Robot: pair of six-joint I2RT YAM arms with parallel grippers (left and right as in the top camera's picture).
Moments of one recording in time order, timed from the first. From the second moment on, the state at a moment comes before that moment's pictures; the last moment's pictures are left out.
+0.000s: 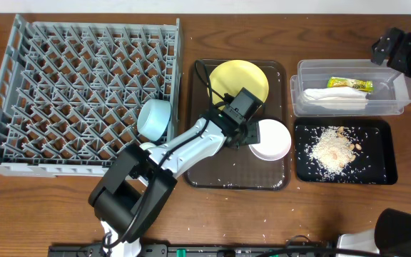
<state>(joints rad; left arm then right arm) -0.74 1.92 1.25 -0.43 0.13 -0.80 -0.29 1.65 1.93 -1.19 -0.23 0.16</state>
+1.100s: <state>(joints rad) -0.75 1.82 1.25 -0.49 0.08 -0.75 -0.29 1.65 1.93 -1.19 -0.23 0.16</state>
